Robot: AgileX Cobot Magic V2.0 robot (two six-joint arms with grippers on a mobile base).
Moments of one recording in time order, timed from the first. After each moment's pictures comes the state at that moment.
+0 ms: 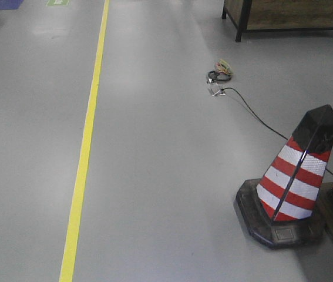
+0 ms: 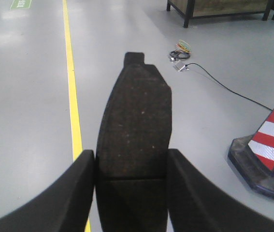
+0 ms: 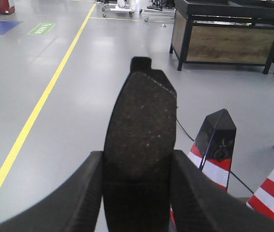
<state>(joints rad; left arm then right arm) -0.02 0.34 -0.39 -0.22 0.51 0.22 0.07 0.21 -0.34 -0.17 0.43 0.08</state>
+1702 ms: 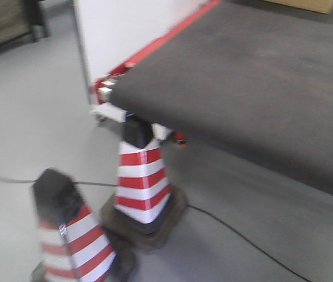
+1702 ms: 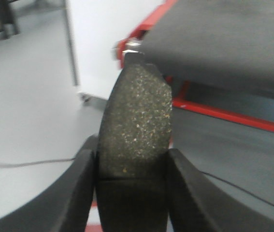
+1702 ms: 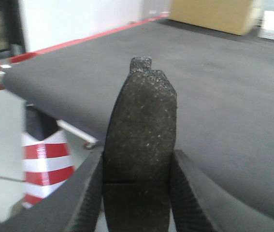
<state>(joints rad) -0.02 0.34 -0.39 -0.22 0.51 0.22 0.07 0.21 -0.34 -0.17 0.43 0.08</state>
